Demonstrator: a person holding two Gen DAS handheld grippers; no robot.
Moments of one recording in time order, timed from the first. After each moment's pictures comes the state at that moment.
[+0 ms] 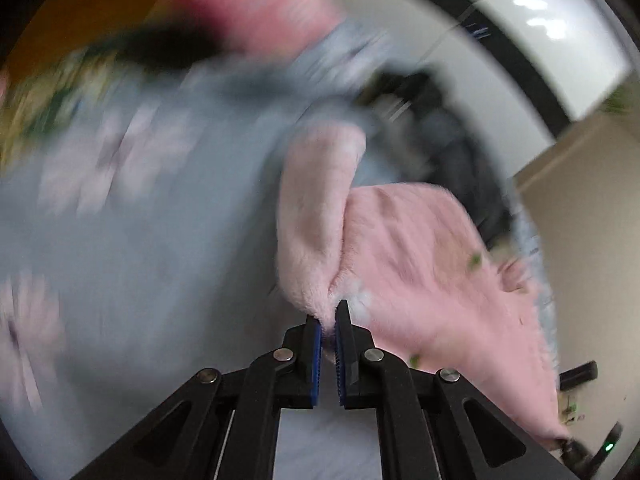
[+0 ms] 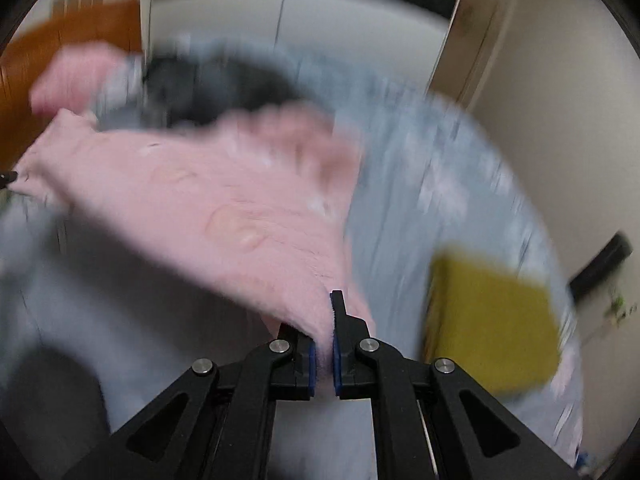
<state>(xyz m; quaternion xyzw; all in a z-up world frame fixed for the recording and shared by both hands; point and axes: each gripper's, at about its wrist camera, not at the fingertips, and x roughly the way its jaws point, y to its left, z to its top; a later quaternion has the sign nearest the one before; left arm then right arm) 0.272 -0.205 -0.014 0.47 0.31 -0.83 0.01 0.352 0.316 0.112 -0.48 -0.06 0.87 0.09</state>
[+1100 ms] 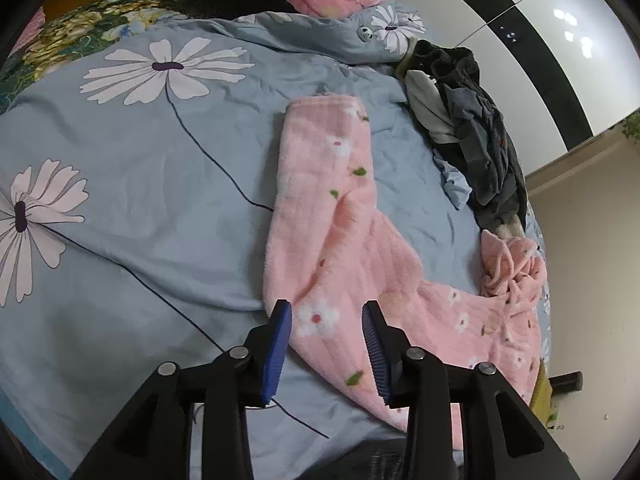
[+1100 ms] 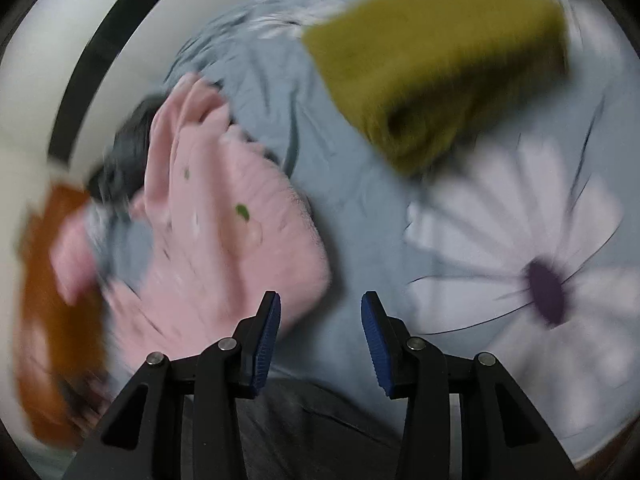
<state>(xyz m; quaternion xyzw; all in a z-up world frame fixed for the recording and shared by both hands) 0.327 -0.197 -0.014 0.47 0.33 -0.81 0.01 0.459 0.453 0.013 -0.45 0.45 0.76 0.10</state>
